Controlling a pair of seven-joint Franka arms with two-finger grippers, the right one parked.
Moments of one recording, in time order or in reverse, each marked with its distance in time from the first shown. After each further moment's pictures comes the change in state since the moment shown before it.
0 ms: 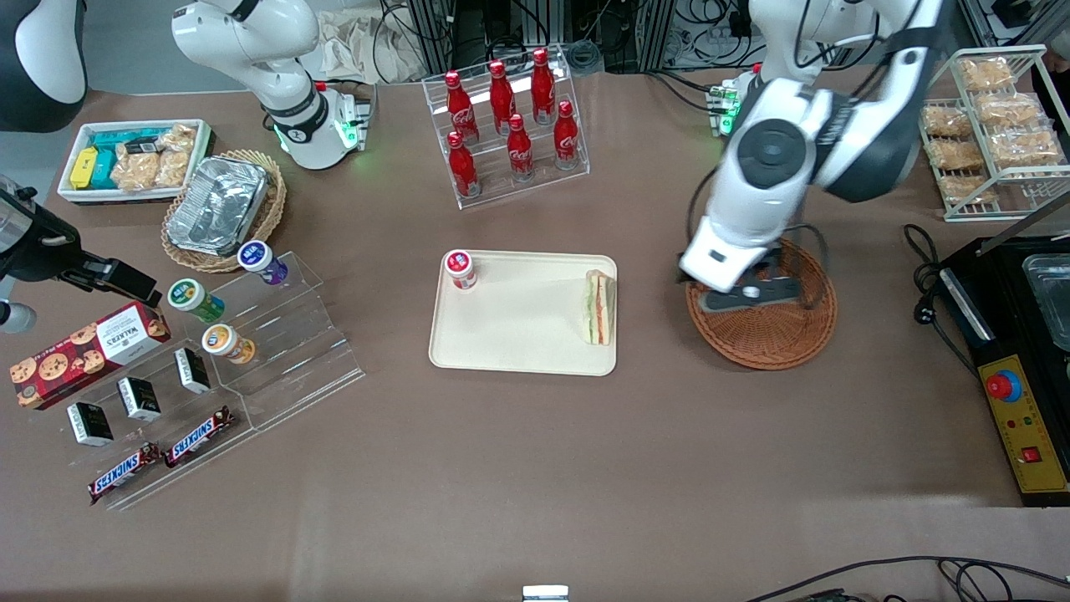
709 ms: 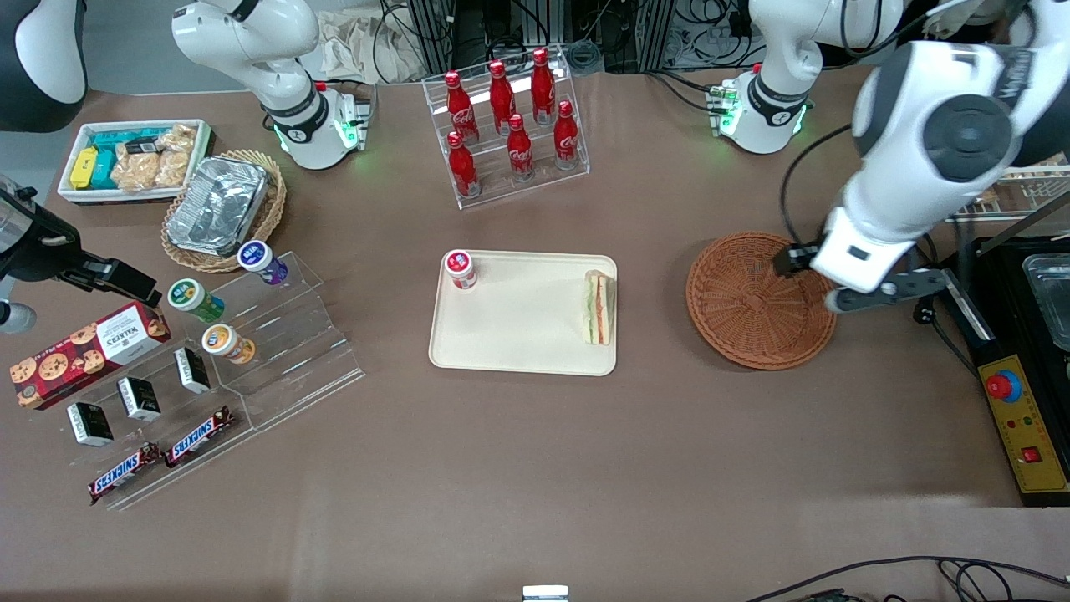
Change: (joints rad) arm -0.002 -0.054 0.247 0.112 -0.075 -0.175 0.258
